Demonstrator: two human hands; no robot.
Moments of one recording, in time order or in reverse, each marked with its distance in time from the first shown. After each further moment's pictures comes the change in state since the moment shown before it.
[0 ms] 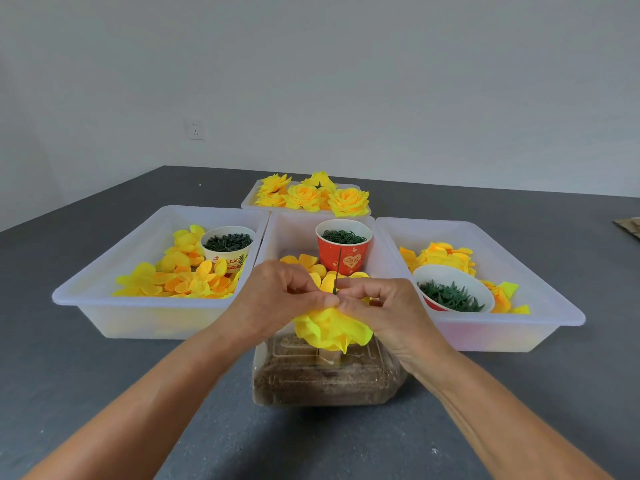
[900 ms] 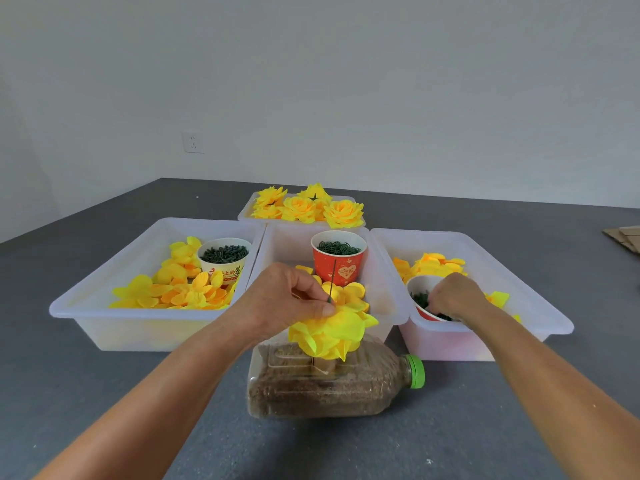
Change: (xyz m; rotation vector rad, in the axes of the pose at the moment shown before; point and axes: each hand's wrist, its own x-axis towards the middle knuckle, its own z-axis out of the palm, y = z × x) left_hand 0.009 0.017 0.000 -0.062 -0.105 -0.152; right_hand 0.085 0.061 -0.117 -1.236 0.044 0.514
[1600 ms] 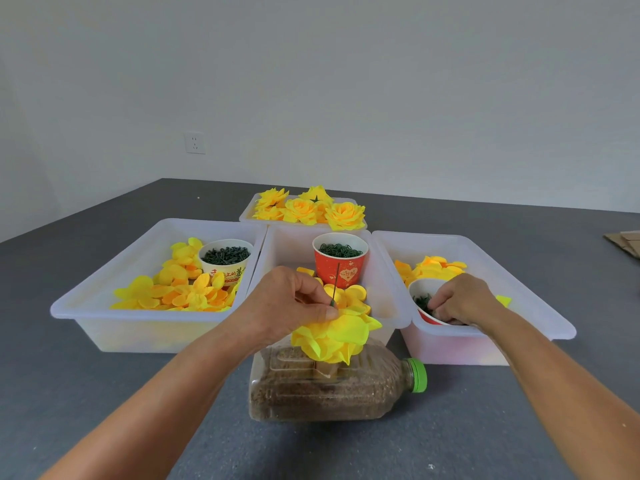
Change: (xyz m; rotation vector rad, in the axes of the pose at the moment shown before) left_hand -0.001 -0.002 0.001 0.028 0.002 0.038; right_hand -0.026 0.007 -0.021 0.225 -0.003 -0.109
